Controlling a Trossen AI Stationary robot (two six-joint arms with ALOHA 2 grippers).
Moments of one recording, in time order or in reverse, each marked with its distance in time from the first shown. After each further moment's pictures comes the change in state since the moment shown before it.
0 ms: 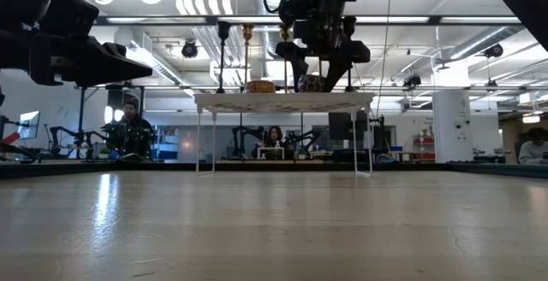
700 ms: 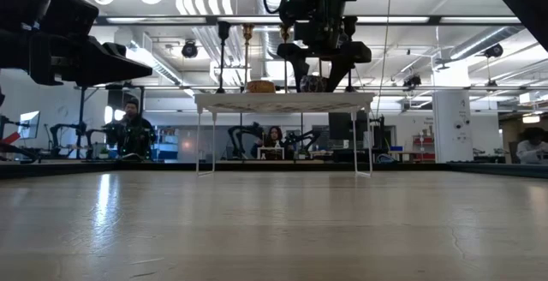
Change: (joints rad) left arm 0.000 0.000 0.000 0.000 0.000 0.000; right arm -0.001 0.000 0.000 -0.010 0.026 0.012
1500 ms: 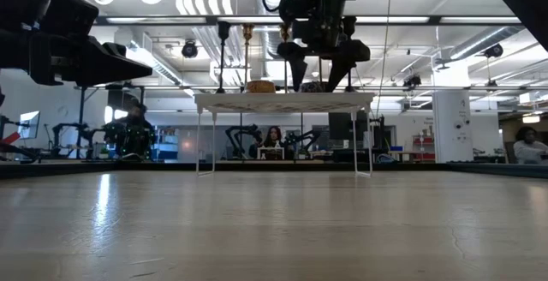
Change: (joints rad) left arm 0.000 0.000 0.000 0.000 0.000 0.000; right arm 0.002 -0.001 0.008 0.006 -0.004 0.047
